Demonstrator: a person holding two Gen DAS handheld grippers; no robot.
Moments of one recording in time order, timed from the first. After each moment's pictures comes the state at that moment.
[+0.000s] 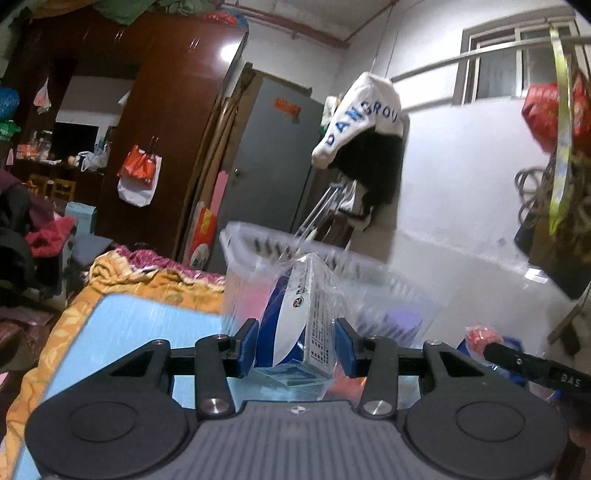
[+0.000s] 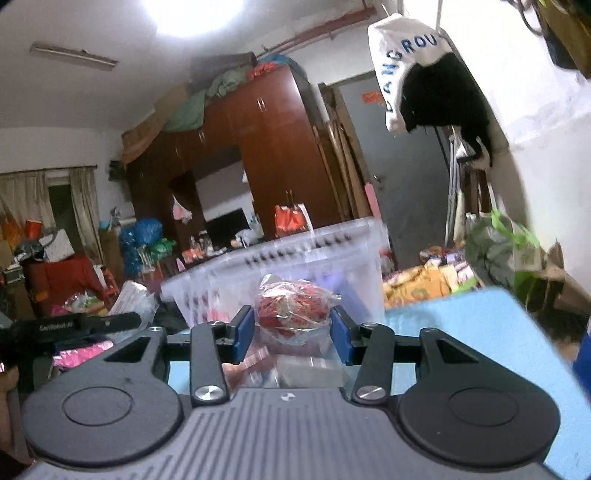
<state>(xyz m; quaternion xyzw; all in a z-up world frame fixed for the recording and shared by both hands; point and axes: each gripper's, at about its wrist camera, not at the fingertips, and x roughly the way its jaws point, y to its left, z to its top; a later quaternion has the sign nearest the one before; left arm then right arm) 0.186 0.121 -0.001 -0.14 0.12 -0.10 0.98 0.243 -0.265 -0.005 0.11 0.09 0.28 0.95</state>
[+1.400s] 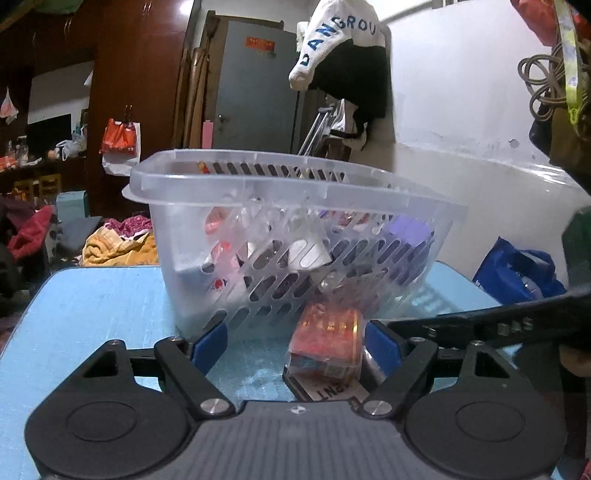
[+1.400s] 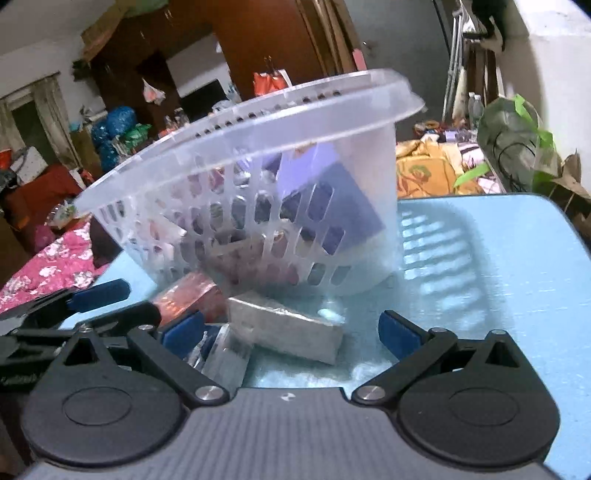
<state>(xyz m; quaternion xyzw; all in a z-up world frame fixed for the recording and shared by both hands) 0.252 0.047 -0.037 -0.04 0.23 -0.09 0.97 0.349 -0.212 -0.045 0.06 0.33 0.27 0.90</state>
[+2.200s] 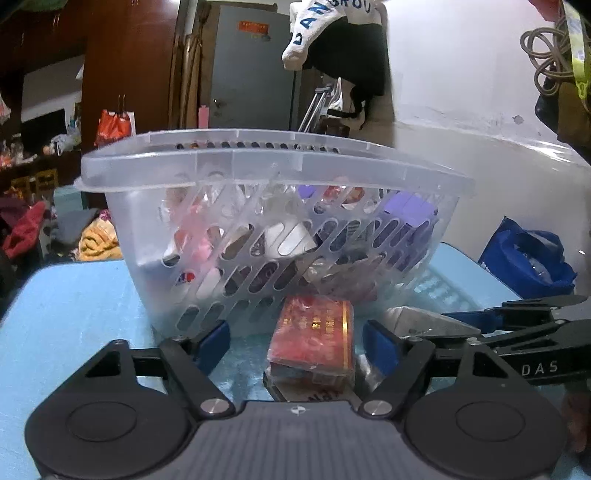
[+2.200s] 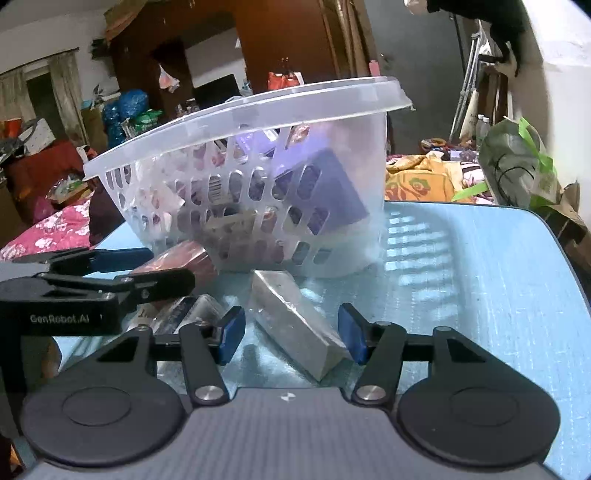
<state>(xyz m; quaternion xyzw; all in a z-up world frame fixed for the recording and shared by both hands) 0.271 0.023 -0.048 -0.02 0.26 -0.09 0.96 0.331 -0.229 -0.049 0.00 0.31 0.29 0.91</state>
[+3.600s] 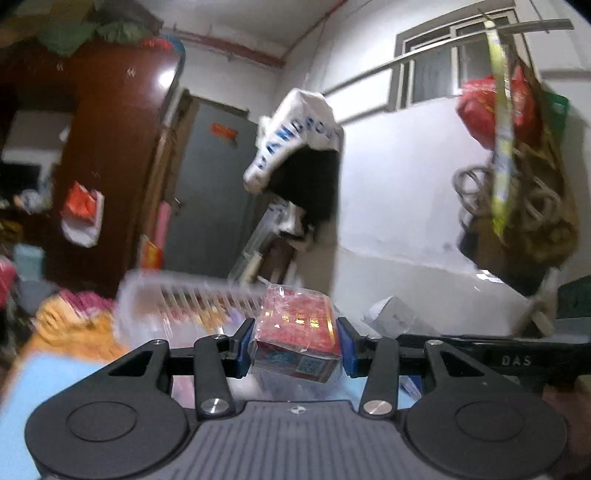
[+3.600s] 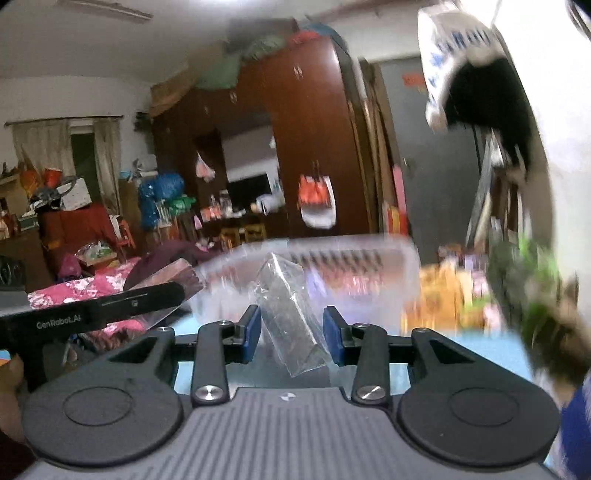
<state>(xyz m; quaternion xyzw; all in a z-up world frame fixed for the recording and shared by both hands) 0.204 0.051 0.043 -0.09 0.07 -0.16 0.98 0.272 -0.235 0.056 0.02 0.13 0.32 0.94</state>
